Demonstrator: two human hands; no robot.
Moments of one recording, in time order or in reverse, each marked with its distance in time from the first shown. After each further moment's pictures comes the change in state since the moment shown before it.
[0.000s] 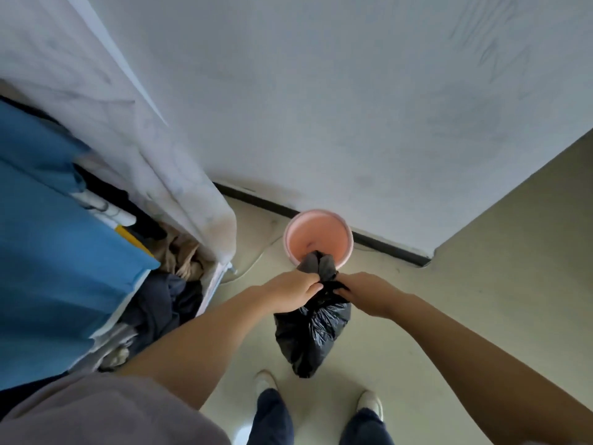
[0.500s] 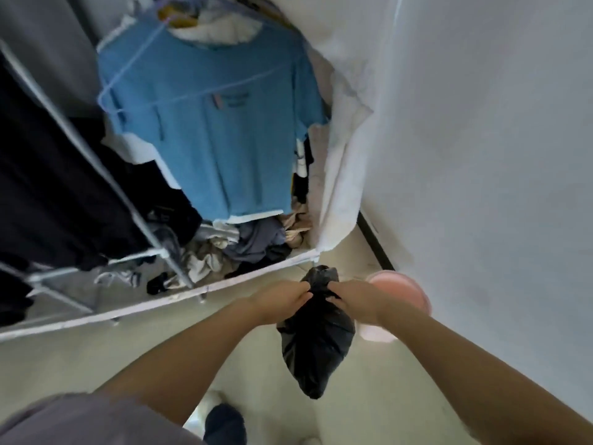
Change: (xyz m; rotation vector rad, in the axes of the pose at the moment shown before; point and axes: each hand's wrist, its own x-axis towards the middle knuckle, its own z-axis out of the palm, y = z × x) left_hand -0.174 0.066 0.097 -0.275 0.634 -0.551; right_hand -0.042 -0.110 -0.032 -0.570 -0.147 -0.780
